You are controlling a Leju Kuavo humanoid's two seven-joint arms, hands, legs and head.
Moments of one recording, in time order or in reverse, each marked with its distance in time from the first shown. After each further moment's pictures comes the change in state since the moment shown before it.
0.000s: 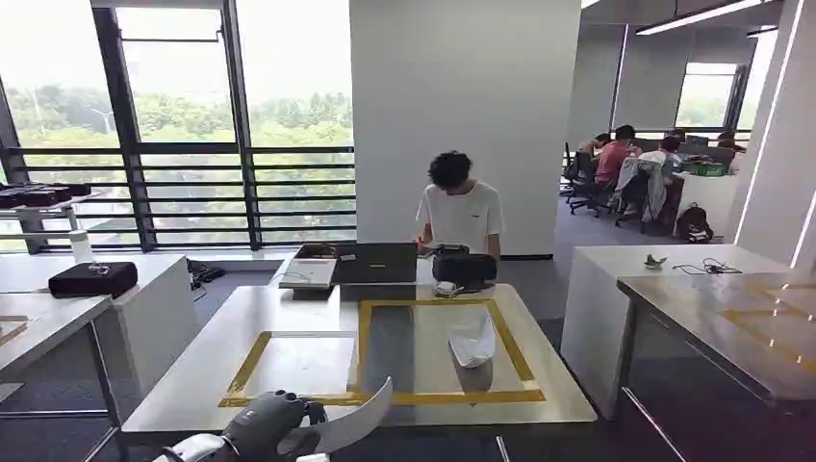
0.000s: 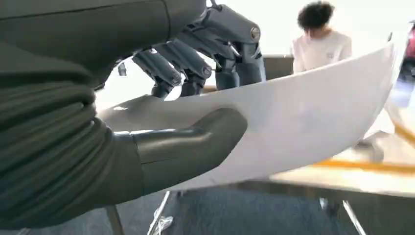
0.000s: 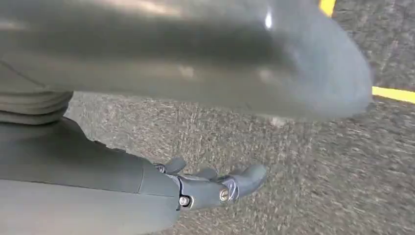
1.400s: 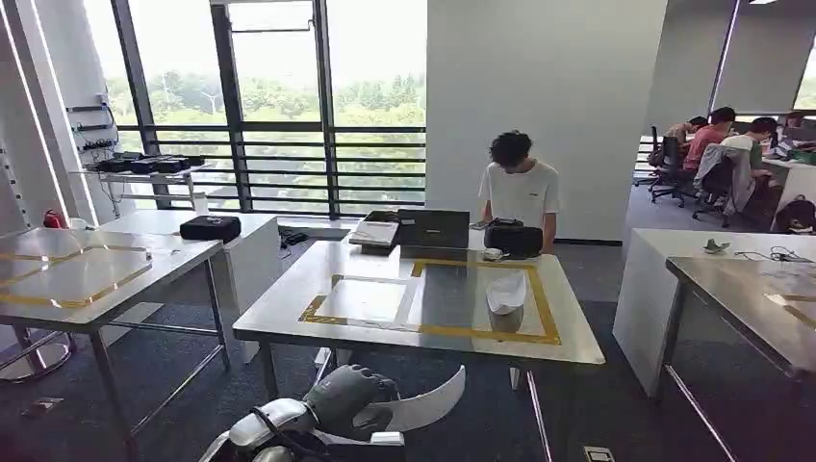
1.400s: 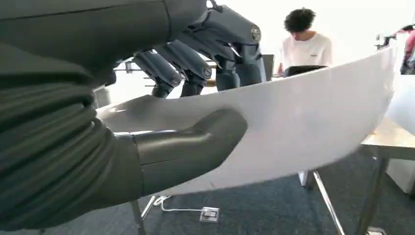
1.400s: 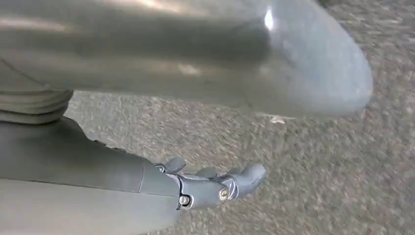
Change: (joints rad) left arm 0.002 0.015 0.014 -0.055 -0.003 0.003 0.022; right arm -0.002 0.002 0.001 0.000 -0.009 -0.002 -0.007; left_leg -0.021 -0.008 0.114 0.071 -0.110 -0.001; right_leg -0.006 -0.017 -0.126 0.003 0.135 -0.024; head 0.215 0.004
